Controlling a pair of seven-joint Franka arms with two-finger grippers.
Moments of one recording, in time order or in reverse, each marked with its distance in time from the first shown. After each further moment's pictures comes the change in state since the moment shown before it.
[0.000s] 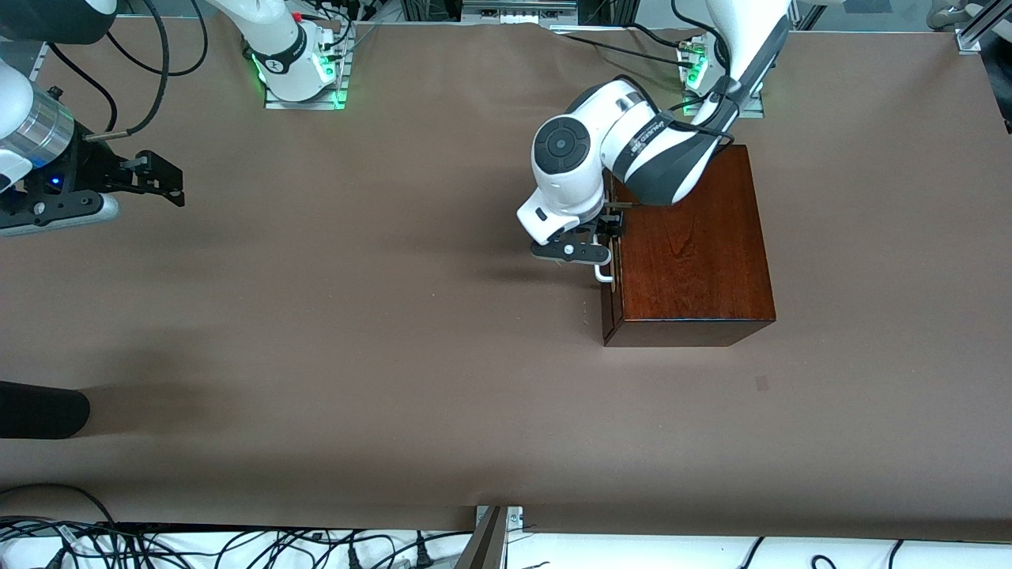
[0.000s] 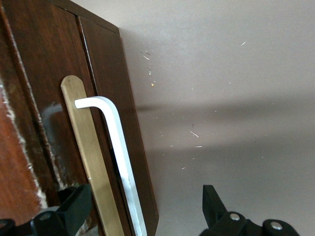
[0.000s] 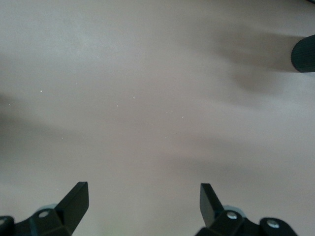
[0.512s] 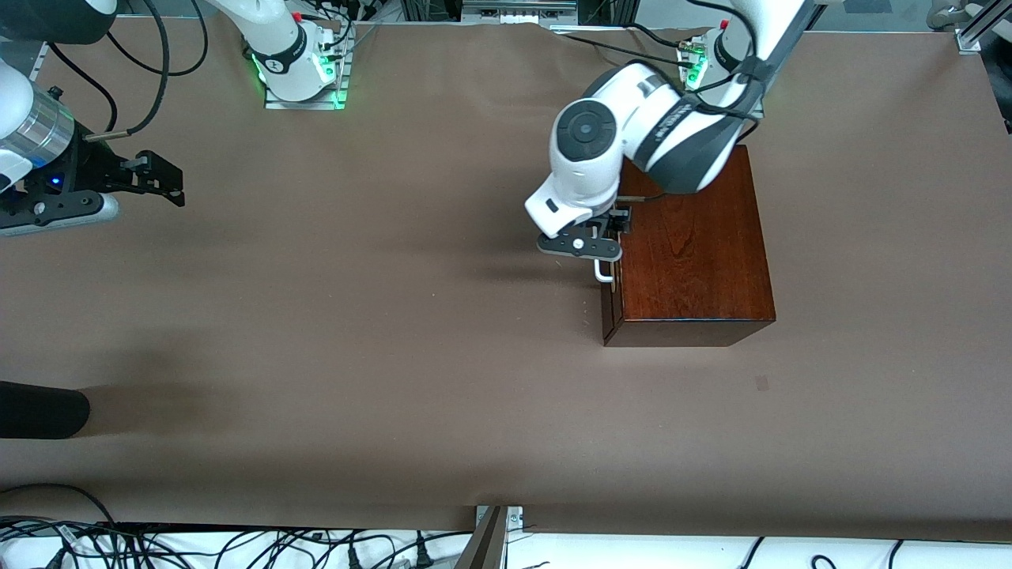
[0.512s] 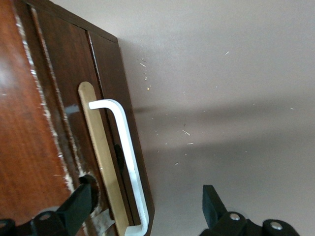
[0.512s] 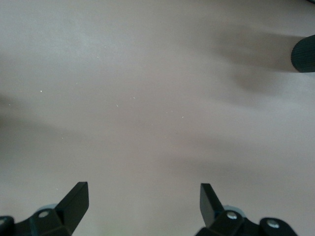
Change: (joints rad) left arm 0.014 -0.053 -0.002 0.000 -0.056 0.000 0.039; right arm 0.000 0.000 0.000 0.000 0.000 0.000 0.000
